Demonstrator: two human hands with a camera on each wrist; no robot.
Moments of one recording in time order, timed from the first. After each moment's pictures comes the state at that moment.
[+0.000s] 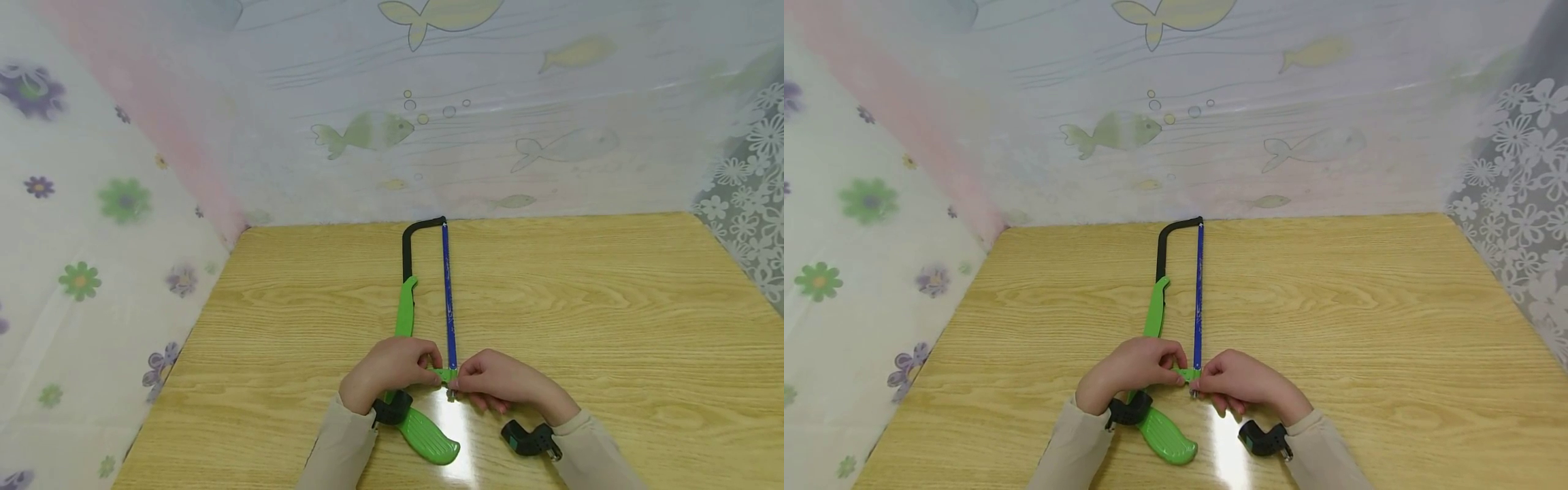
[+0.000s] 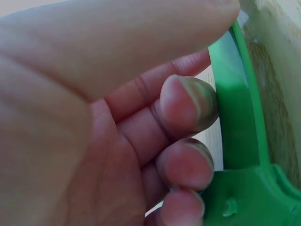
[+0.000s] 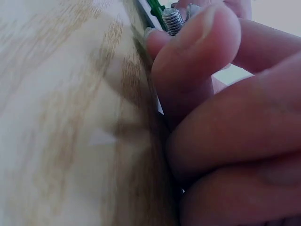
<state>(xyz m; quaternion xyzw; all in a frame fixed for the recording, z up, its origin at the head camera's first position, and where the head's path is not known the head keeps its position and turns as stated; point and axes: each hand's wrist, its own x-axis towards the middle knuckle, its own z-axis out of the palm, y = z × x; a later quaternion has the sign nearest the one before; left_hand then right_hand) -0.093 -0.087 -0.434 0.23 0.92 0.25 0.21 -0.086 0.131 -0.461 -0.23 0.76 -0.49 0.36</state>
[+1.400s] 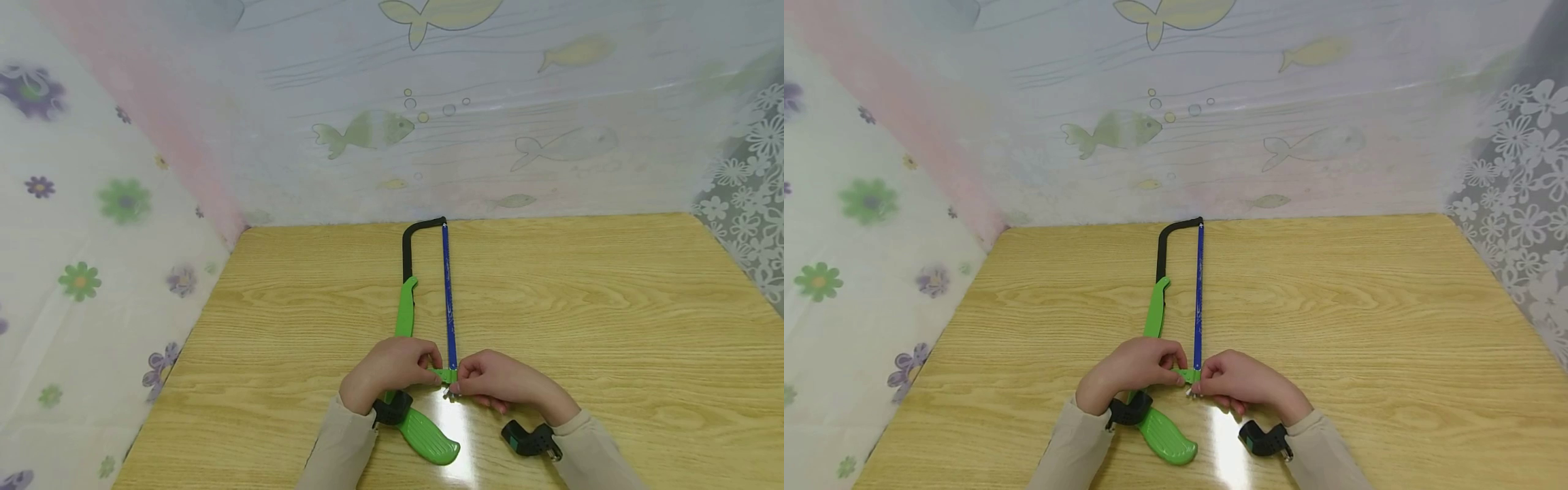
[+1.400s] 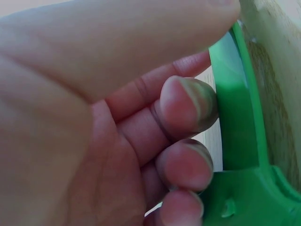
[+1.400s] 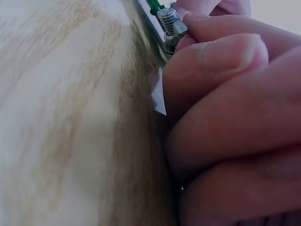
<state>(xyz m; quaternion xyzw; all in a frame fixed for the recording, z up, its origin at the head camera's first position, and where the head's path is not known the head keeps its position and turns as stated) -0.092 -0.086 -0.433 0.23 0.92 0.24 0.20 -0.086 0.131 -0.464 -0.22 0.76 -0.50 0.36</state>
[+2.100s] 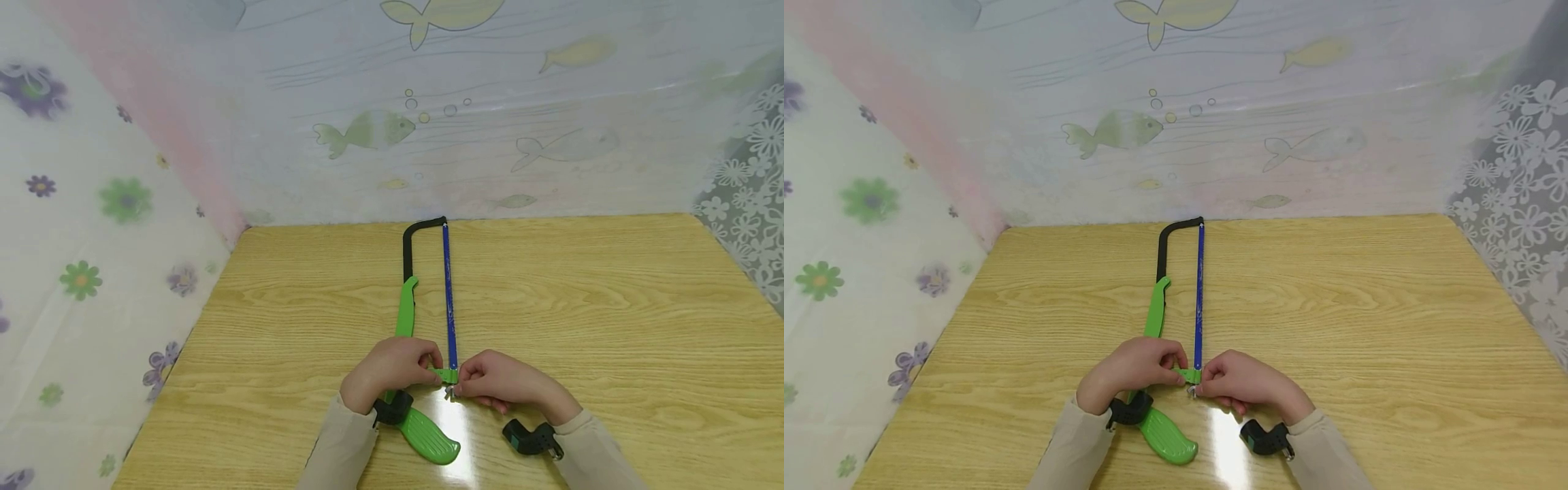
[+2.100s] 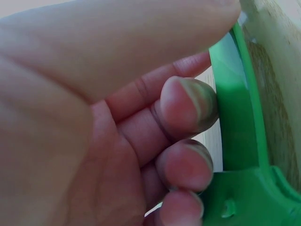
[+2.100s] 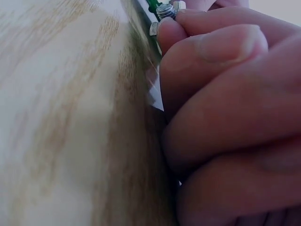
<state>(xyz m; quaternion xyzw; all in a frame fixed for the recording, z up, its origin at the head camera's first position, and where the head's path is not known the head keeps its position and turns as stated) -0.092 -0.086 -0.435 0.23 0.92 0.24 0.20 -0.086 0.132 -0.463 -0.23 0.75 -0.50 0.36</state>
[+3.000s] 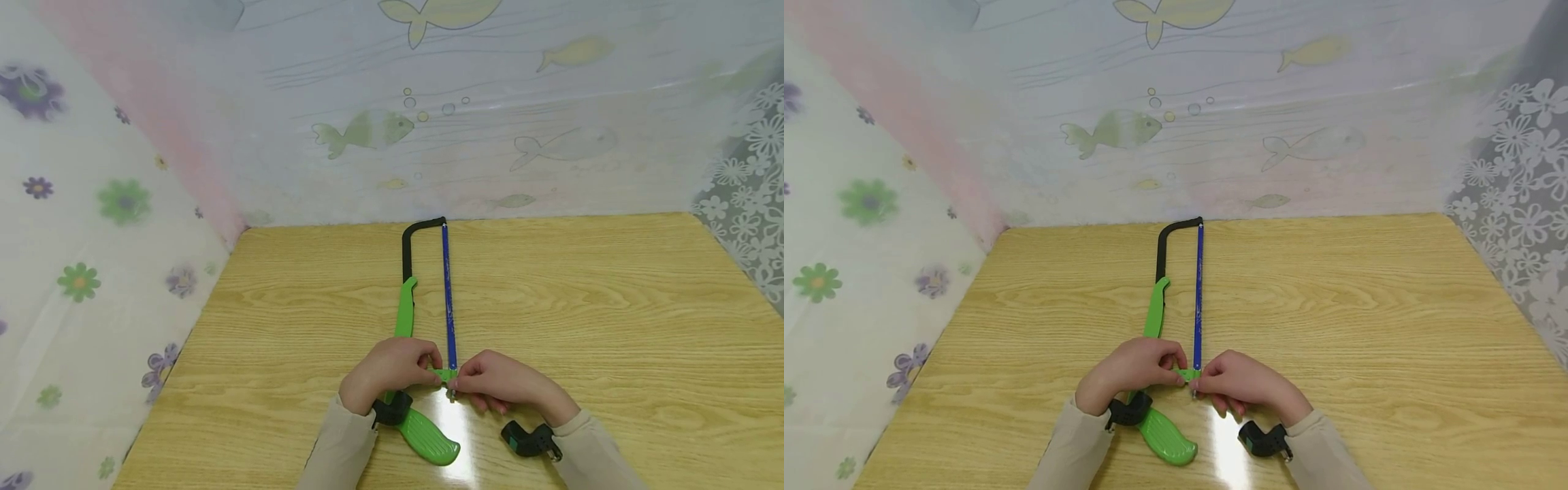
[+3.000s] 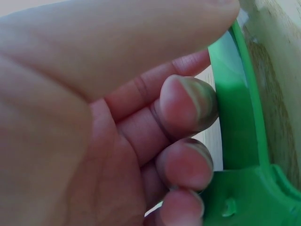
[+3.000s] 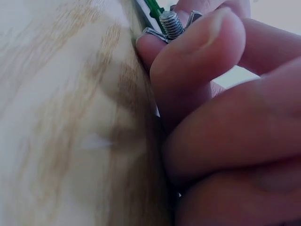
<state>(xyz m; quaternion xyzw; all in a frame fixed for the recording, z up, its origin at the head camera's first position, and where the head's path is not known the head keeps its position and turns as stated) -0.093 -0.087 -0.435 0.23 0.92 0.24 0.21 -0.087 0.131 -0.462 -0.24 0.76 -0.49 0.36</state>
